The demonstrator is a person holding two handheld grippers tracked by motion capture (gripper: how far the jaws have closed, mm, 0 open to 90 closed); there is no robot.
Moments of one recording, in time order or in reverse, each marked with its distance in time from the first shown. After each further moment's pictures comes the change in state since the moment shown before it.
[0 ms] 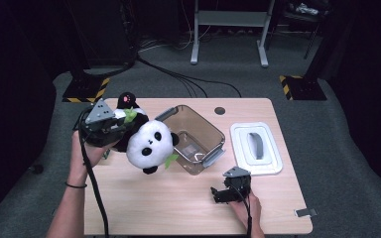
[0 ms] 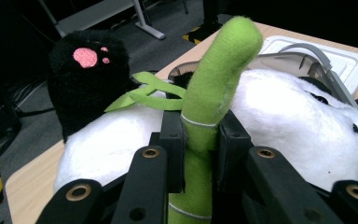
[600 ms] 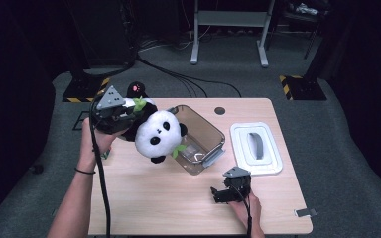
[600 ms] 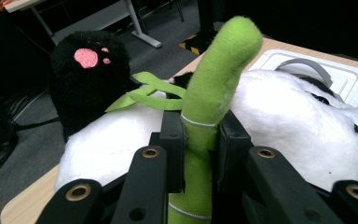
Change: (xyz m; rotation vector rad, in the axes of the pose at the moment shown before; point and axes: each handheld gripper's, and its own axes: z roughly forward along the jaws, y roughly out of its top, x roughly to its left) left arm 0.005 0.028 0.022 -0.015 -0.019 0.032; right arm 0.001 0.000 0.000 -0.002 -0.001 0.009
